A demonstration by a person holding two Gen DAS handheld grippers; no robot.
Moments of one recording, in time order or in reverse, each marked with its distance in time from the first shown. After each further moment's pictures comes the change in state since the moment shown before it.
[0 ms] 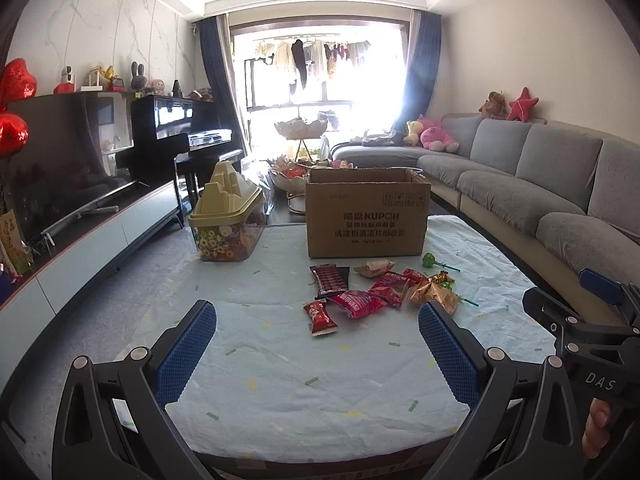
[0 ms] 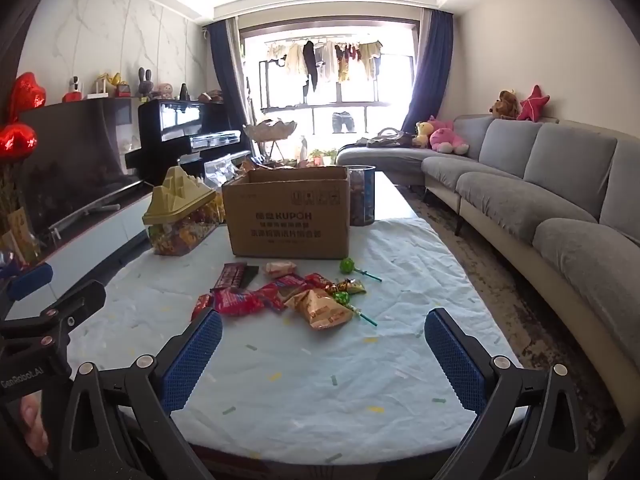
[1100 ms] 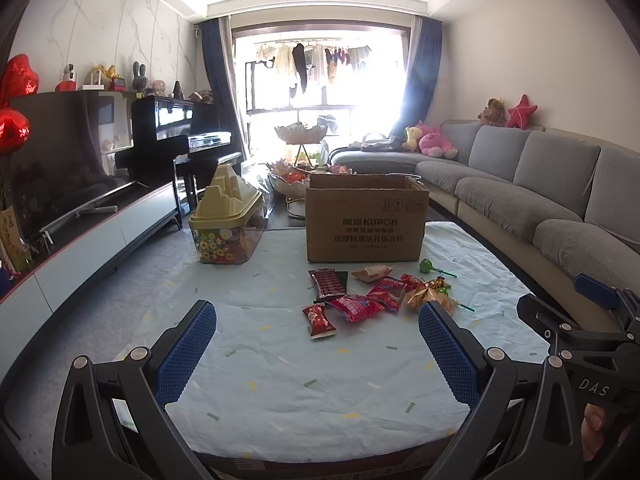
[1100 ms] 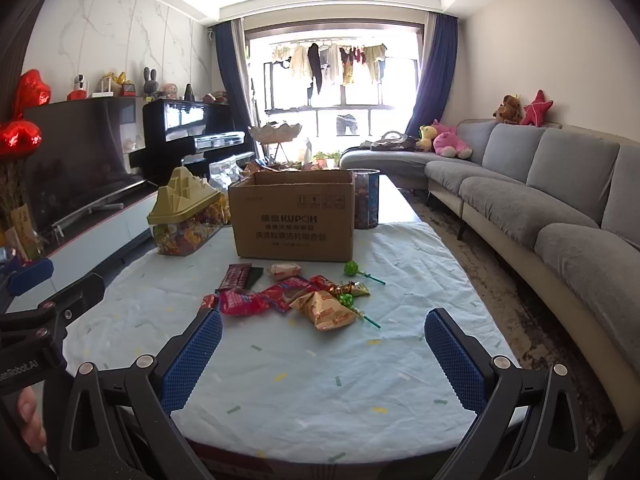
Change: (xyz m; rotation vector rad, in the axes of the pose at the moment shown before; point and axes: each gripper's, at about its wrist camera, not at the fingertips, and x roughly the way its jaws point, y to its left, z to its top) left arm -0.007 0.002 0.003 -0.014 -0.016 -0.008; right arm -0.006 0.005 0.001 -0.009 -0.009 0.007
